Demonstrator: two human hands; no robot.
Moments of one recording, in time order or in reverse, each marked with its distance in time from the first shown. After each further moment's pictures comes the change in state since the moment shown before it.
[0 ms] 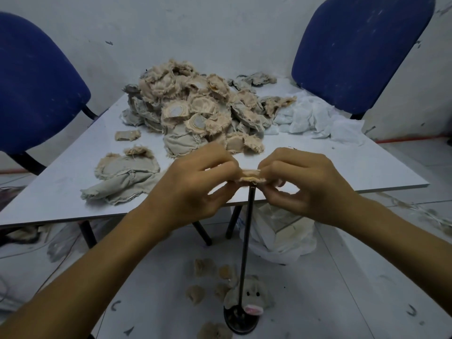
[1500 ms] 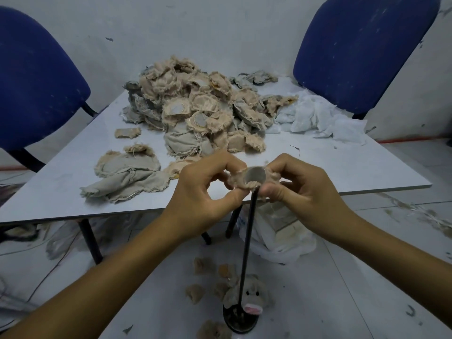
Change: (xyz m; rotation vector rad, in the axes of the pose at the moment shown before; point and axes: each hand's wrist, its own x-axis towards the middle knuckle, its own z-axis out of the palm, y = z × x) left_hand -0.010 0.018 0.017 -0.637 0.137 -0.414; right_hand -0.008 -0.022 0.017 0.686 0.112 0.535
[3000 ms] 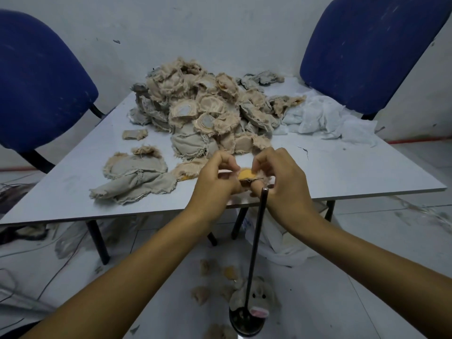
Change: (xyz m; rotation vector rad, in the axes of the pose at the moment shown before) left_hand 0.009 -0.031 0.018 -0.355 0.231 -0.682; right_hand 0.027 0.031 0.041 -0.400 0.267 0.021
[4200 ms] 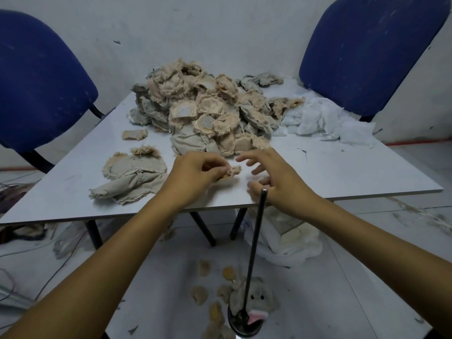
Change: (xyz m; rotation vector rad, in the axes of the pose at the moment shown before) left_hand 0.025 0.010 -0.045 0.692 -0.075 0.193; right_hand 0.020 0.023 -0.011 0.072 -0.404 0.038
